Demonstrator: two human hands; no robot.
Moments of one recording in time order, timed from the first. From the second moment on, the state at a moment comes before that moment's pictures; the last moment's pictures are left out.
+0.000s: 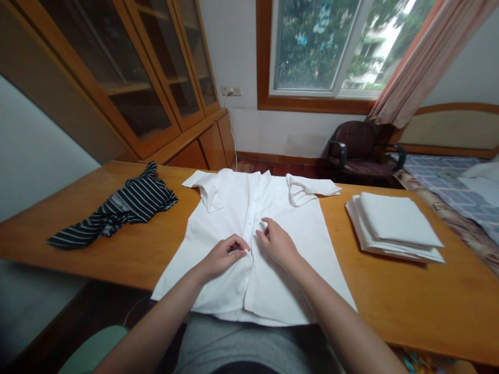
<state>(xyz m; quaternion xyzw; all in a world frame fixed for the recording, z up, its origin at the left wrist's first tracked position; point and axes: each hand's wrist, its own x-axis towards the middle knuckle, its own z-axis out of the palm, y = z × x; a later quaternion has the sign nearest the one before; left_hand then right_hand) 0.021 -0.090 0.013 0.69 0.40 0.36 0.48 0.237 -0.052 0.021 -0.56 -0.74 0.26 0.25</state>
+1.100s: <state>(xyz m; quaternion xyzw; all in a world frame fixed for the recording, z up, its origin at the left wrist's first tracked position) 0.020 -0.141 0.044 0.54 0.25 0.48 0.65 0.205 0.019 0.037 -0.53 -0.83 0.15 0.09</state>
